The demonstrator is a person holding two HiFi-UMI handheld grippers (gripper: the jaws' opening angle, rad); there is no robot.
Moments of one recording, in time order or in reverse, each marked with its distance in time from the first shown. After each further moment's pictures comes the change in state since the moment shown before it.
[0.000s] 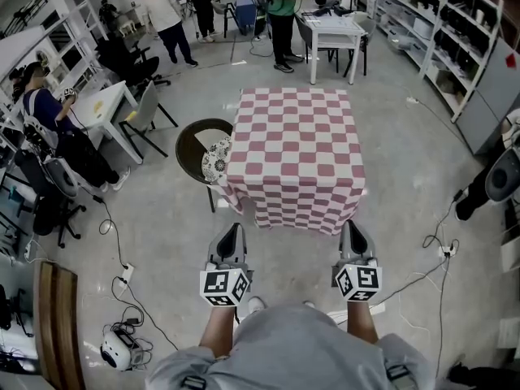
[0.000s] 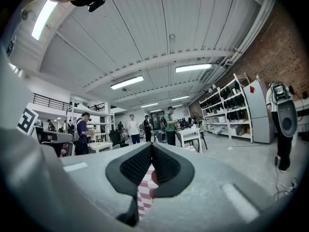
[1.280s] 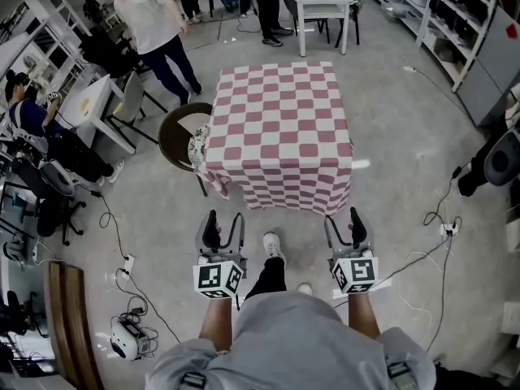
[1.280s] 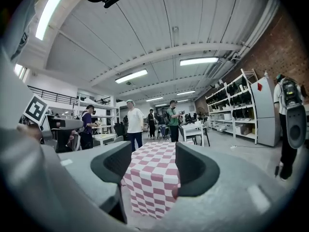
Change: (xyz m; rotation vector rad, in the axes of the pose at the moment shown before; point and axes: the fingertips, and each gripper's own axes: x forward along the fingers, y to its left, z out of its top) left arm 0.052 -0.058 -0.018 0.037 -0.028 0.034; right arm 0.003 -0.072 -0.028 -0.042 0.085 0.076
